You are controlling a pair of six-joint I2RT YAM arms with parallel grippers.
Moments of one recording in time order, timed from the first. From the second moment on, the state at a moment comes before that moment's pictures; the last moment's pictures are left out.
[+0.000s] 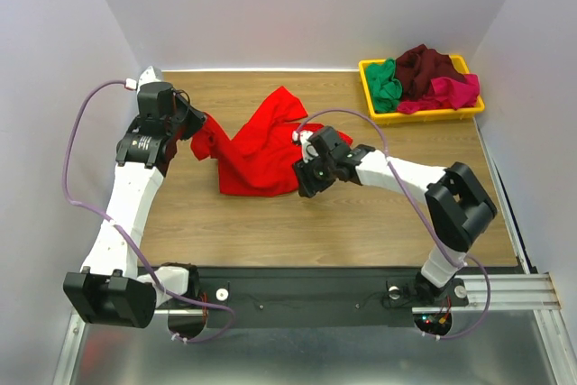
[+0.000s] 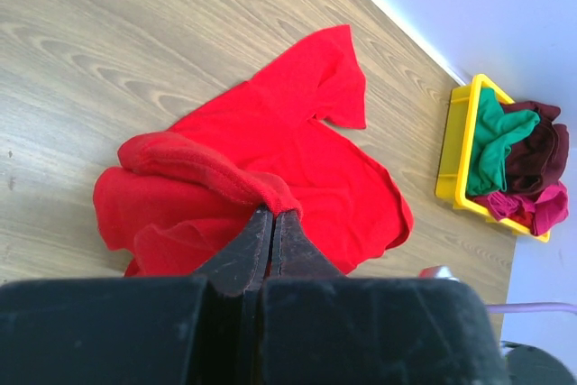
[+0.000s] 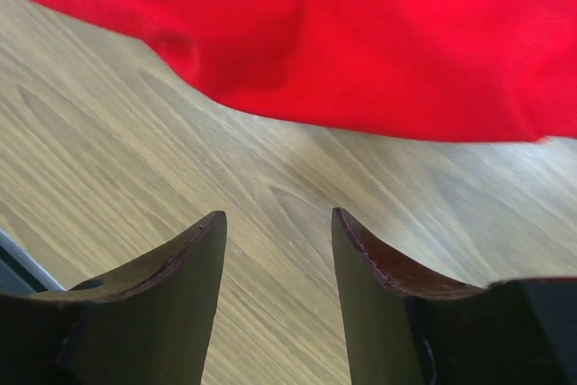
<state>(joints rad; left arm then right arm) -0.12 1.16 1.25 -0.57 -0.05 -0.74 0.72 1.71 1.15 -0.36 -0.22 0.15</state>
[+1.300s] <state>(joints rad) -0.07 1.17 1.25 -0.49 0.10 -0.84 0.76 1.95 1.24 -0.16 -0.08 0.18</state>
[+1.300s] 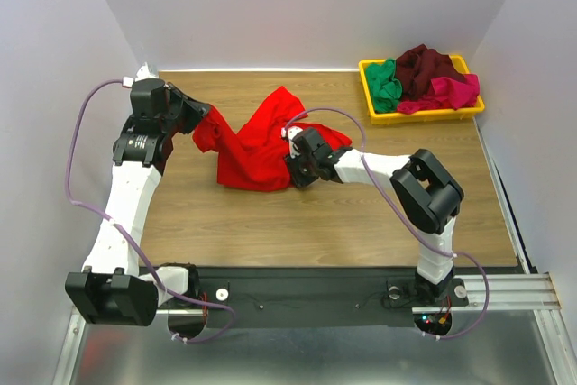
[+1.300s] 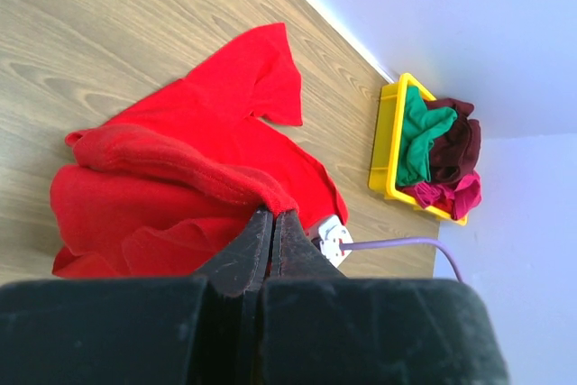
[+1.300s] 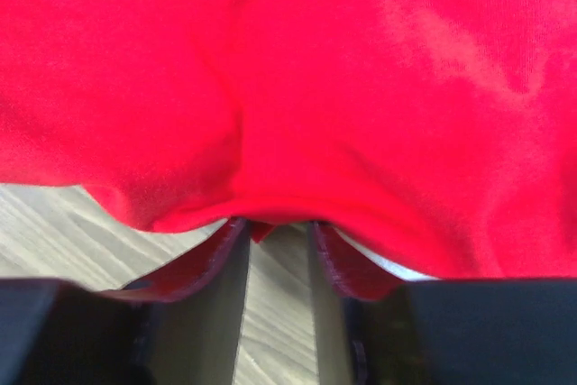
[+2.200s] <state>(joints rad) -0.07 1.18 1.12 -0.41 0.18 -0.83 0.71 1.81 1.05 -0.18 0.37 0.20</state>
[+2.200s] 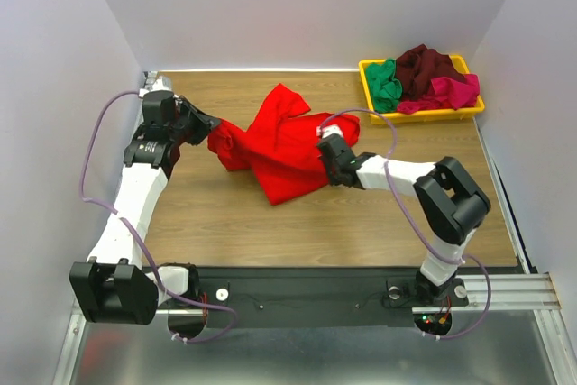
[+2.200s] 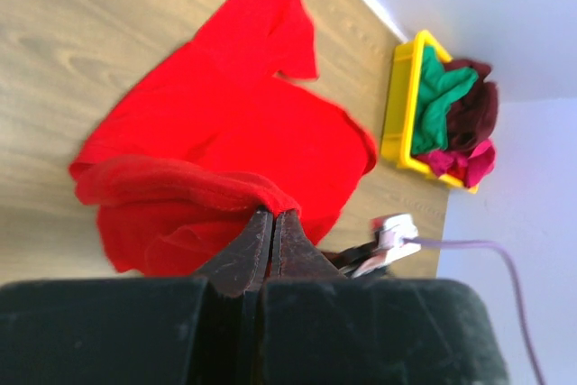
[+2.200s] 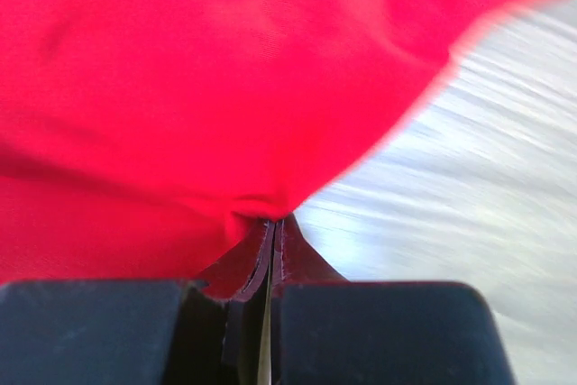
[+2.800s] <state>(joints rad) -0.07 1.23 1.00 -0.37 0.16 -0.79 0.46 1.63 0.96 -0.32 0.44 0.27</state>
